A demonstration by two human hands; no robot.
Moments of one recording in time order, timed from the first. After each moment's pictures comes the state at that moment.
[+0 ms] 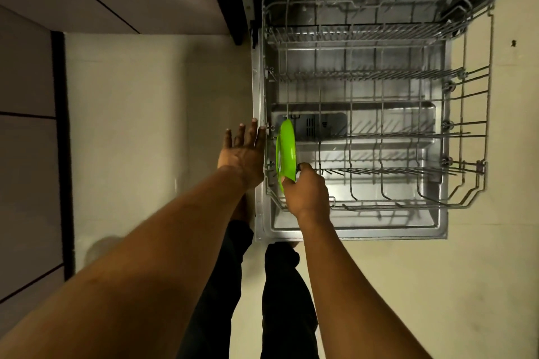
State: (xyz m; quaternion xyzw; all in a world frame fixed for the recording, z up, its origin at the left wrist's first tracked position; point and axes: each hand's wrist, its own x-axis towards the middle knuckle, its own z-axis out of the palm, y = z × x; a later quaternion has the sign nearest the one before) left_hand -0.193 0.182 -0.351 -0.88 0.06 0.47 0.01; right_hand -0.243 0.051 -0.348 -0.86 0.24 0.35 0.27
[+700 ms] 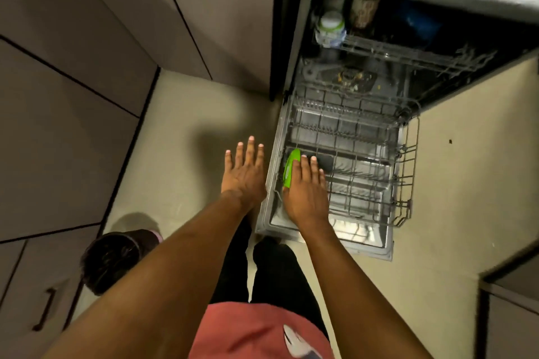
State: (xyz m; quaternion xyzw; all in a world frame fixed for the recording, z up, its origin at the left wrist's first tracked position) left_hand -0.305 0.205 -0.092 -0.94 -0.07 0.32 -0.06; right_hand -0.299 0.064 -0.102 -0.96 -0.12 0.23 0.08
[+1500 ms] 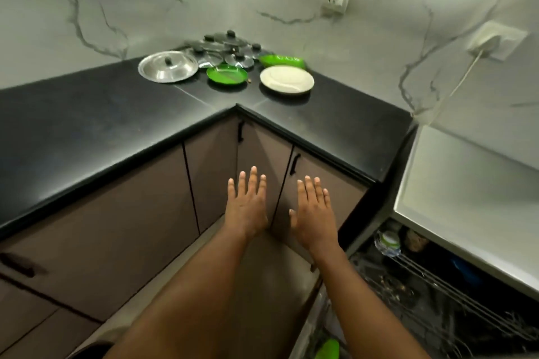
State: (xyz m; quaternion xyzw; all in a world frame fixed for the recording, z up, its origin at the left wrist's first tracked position) left_hand -0.276 0.427 0.099 -0.96 -0.28 0.01 -0.07; right_hand -0.186 0.300 0.093 -0.91 -0.40 -0.06 0.09
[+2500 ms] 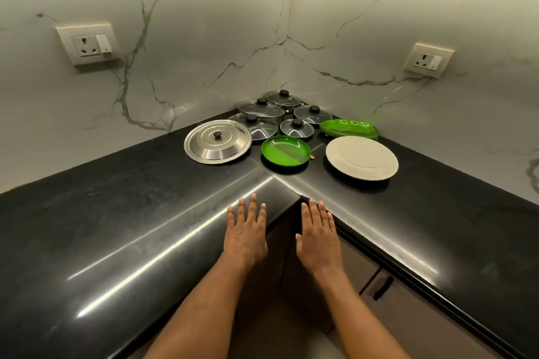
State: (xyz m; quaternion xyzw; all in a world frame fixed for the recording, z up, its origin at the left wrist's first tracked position) left_hand -0.174 0.783 0.118 -0.94 -0.35 0.06 -0.03; right_hand -0.061 0.662 0.107 -0.88 -0.45 -0.08 0.13
